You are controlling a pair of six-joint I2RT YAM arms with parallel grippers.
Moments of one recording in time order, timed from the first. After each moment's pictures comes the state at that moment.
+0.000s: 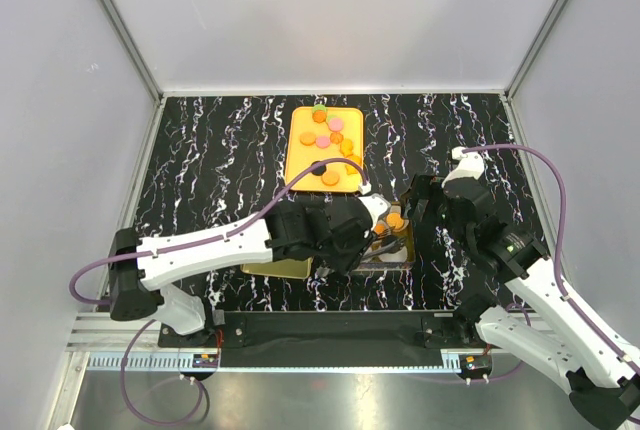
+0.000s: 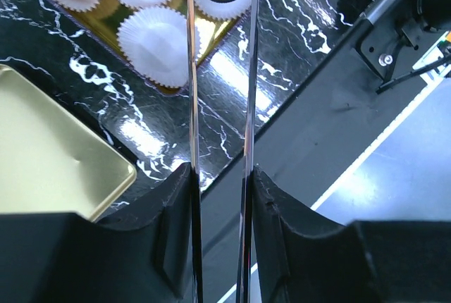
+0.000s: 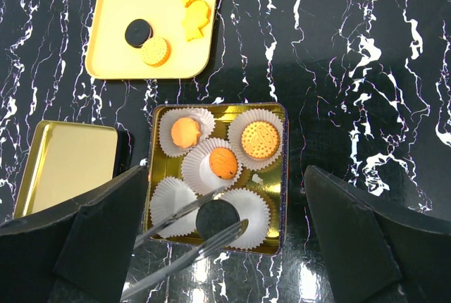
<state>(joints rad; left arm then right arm) -1.26 1.48 1.38 -0.86 -0.11 -0.44 0.63 0.76 0.88 -0.63 0.36 0.53</state>
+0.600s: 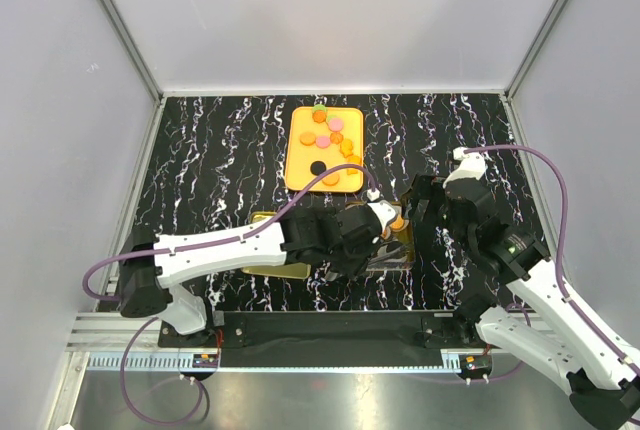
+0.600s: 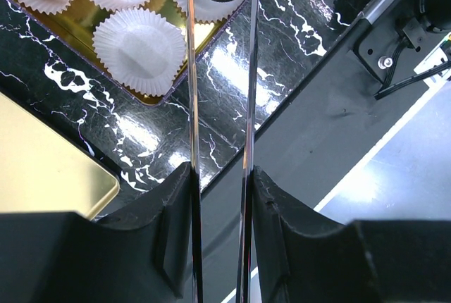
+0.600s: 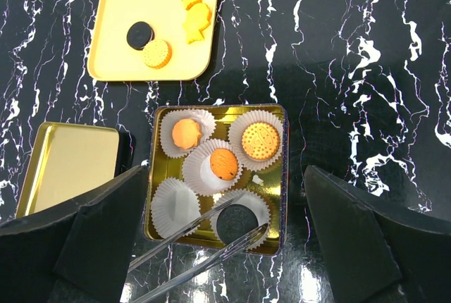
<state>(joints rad) -1.28 1.54 1.36 -0.80 -0.11 -0.46 0.63 0.75 0.88 -0.63 0.36 0.53</state>
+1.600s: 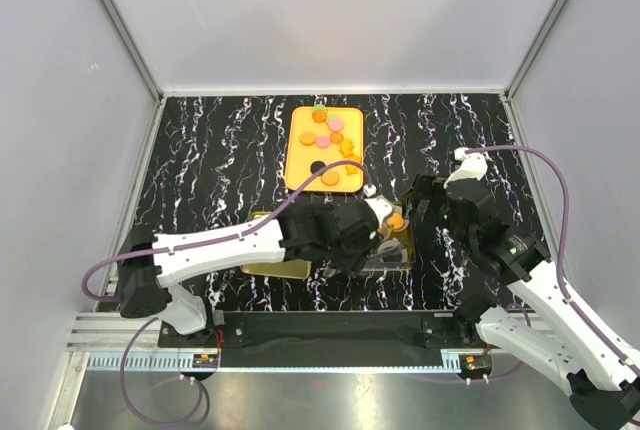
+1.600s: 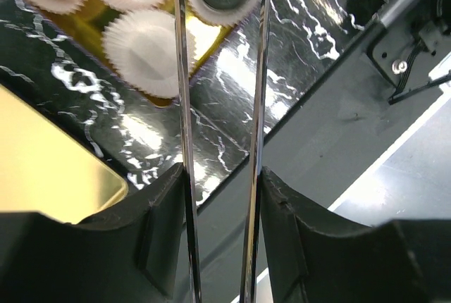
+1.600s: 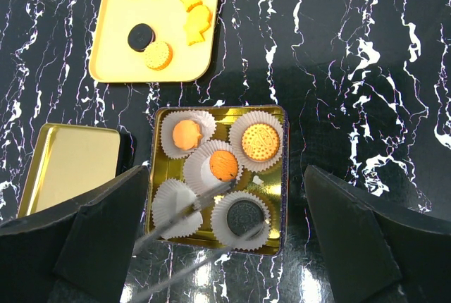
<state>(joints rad) -1.27 1.54 1.34 -0.79 -0.12 -0.45 0.63 0.75 0.88 -0.63 0.36 0.53</state>
